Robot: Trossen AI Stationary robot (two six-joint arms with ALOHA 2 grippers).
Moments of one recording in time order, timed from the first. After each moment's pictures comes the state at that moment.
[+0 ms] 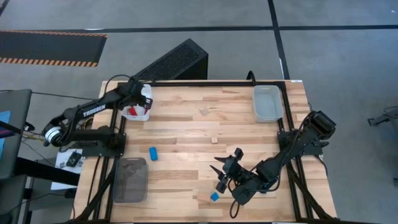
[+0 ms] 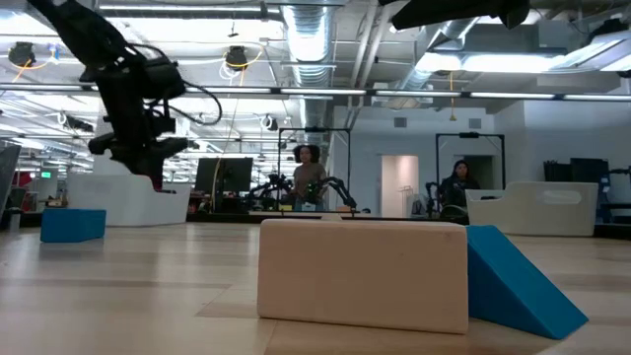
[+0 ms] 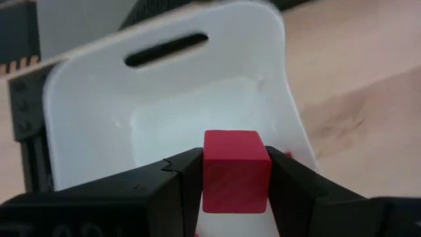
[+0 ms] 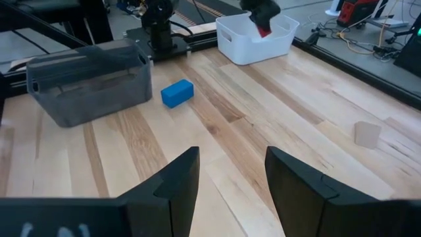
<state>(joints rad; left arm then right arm) 0.93 1.14 0.59 -0.47 -0.25 -0.22 0.67 1.70 1.19 -0.28 1.04 0.78</state>
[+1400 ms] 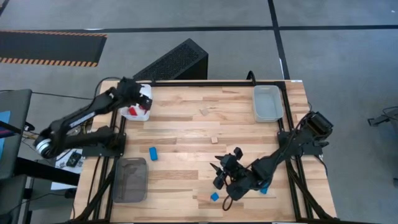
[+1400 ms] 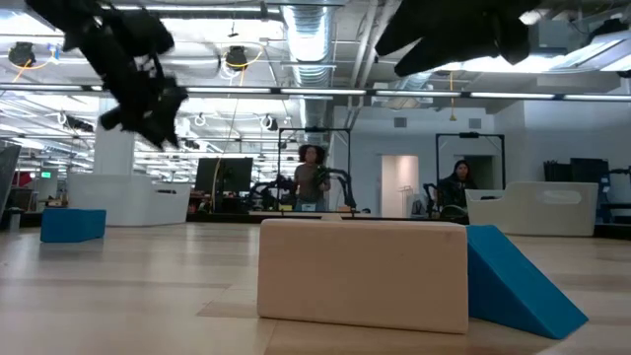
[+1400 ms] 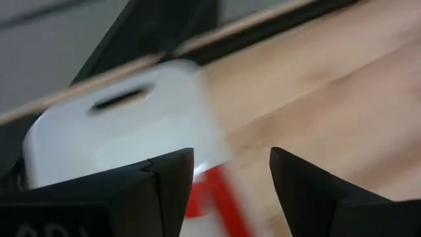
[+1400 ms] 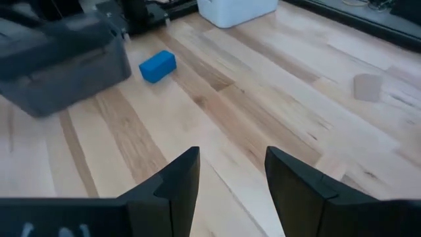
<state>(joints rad) 0.82 0.90 0.63 -0.53 -0.14 -0.22 0.62 1.74 1.19 -0.38 0.96 0.97</state>
